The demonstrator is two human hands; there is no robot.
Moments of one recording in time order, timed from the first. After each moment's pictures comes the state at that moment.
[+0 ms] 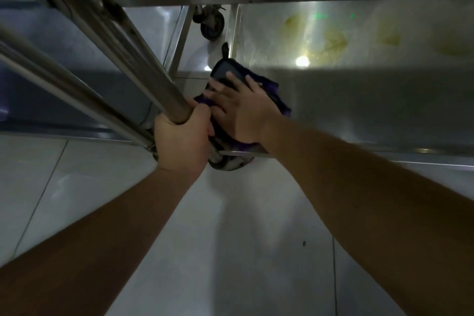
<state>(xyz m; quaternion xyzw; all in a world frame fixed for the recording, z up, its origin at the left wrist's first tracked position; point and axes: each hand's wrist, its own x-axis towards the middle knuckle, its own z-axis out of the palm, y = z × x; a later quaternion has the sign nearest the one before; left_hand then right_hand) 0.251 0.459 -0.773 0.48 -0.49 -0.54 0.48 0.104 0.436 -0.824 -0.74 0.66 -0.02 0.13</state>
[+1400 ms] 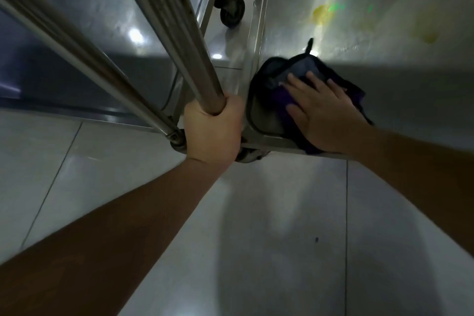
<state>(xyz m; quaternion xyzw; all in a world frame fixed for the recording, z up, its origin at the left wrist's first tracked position) 0.252 0.453 -0.784 0.48 -0.51 -0.51 0.51 0.045 0.499 -0.826 -0.67 0.73 -0.01 0.13</state>
